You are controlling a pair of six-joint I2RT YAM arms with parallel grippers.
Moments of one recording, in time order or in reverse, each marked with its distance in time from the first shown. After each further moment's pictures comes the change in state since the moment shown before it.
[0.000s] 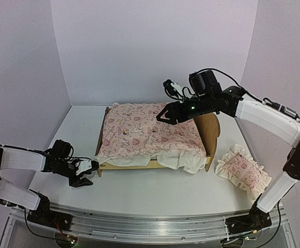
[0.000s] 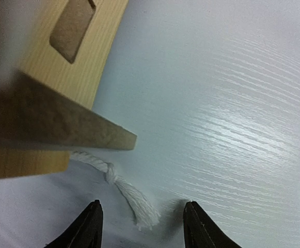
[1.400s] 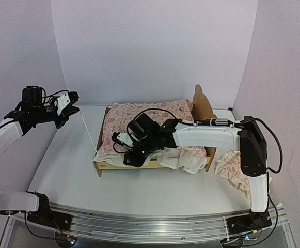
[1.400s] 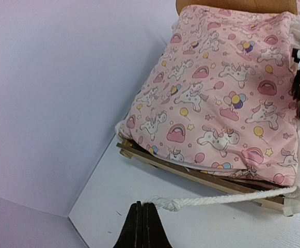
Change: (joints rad) left arm 0.212 -0.163 0.609 -0.127 0.112 -0.033; right arm 0.303 0.486 0.162 0.046 0.195 -0.265
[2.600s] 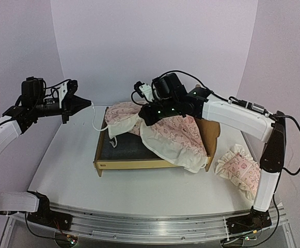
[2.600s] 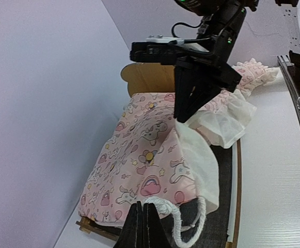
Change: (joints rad) left arm -0.134 -0.021 0.074 0.059 0.303 -0.208; right arm -0.133 -0.195 0.121 -0.008 0.191 0.137
